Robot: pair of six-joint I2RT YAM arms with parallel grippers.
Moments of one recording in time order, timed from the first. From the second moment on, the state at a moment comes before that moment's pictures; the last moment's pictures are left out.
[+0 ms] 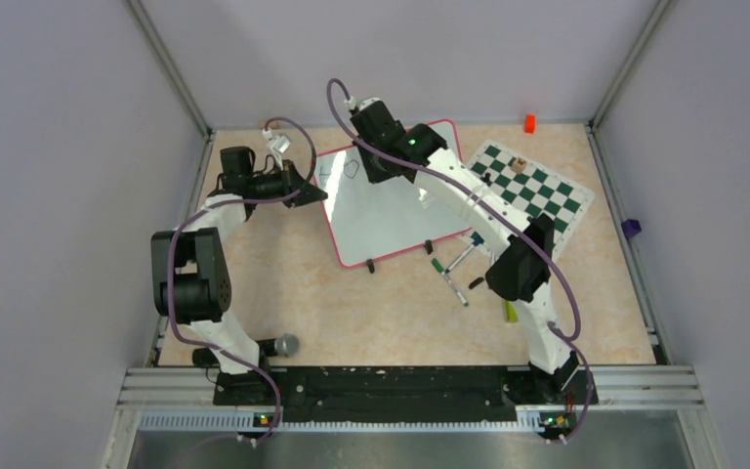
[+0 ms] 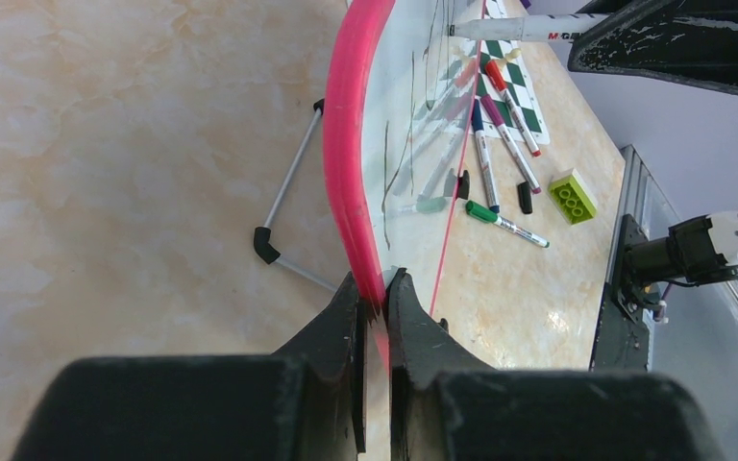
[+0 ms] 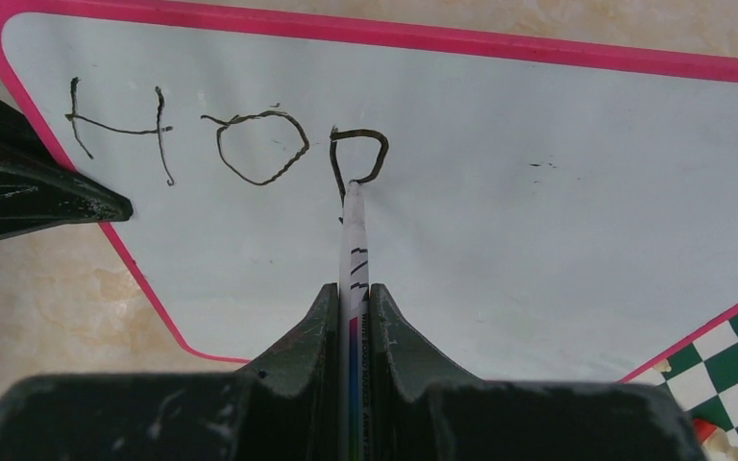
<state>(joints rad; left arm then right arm) 0.07 1.74 1.12 0.00 1.14 -0.07 0.80 2.17 2.35 -0.99 0.30 0.24</state>
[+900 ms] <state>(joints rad) 0.07 1.74 1.12 0.00 1.15 -0.06 0.76 2.10 2.30 -0.95 0.23 0.24</state>
